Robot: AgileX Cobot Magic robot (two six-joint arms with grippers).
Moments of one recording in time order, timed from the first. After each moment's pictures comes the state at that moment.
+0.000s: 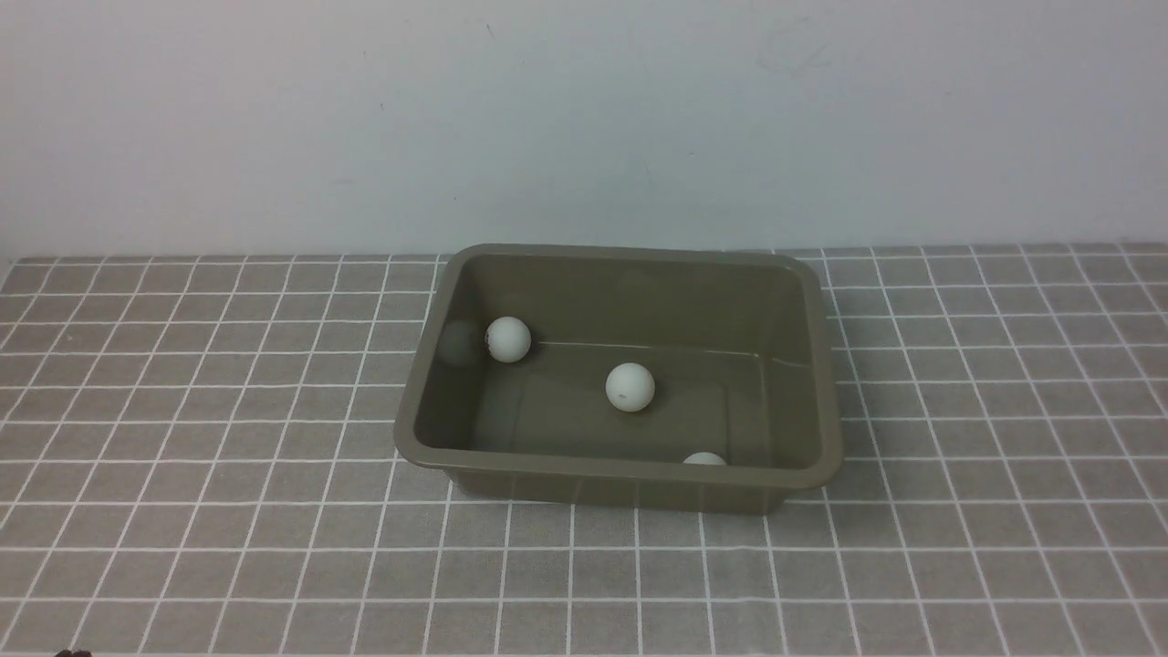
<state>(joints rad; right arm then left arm) 0.40 -0.02 -0.53 -0.57 0.68 0.67 -0.07 -0.02 0.02 -0.06 0.38 0.03</state>
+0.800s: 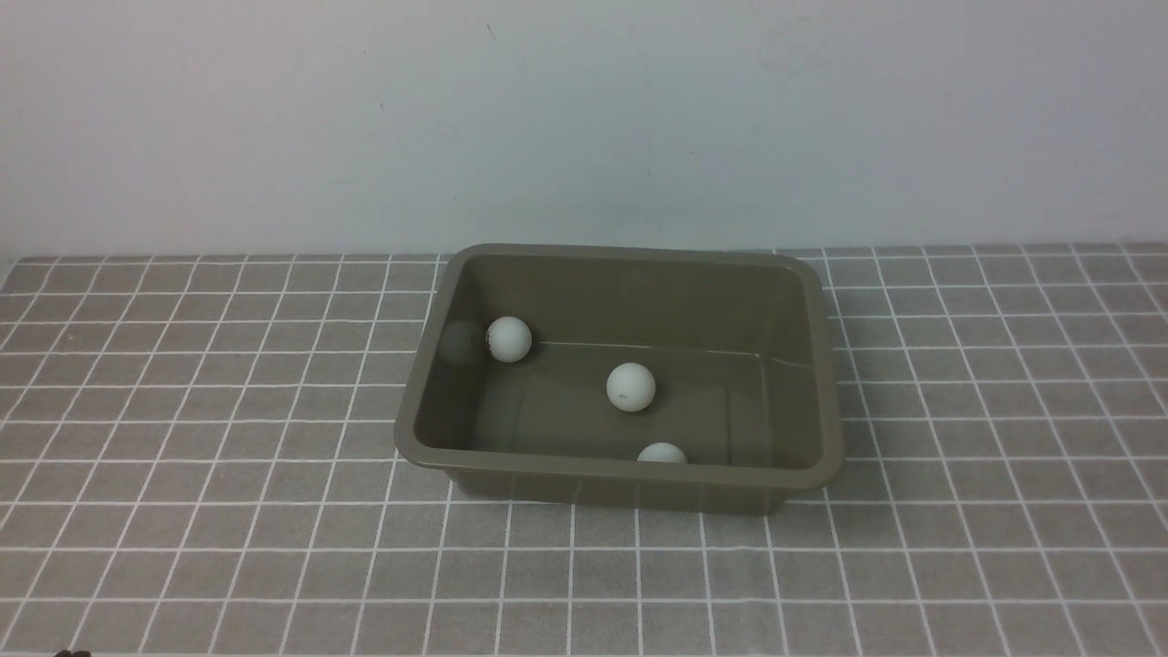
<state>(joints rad) 0.40 -0.02 -0.52 -0.44 0.67 0.60 -0.07 -0.02 0.02 -0.06 0.38 0.03</state>
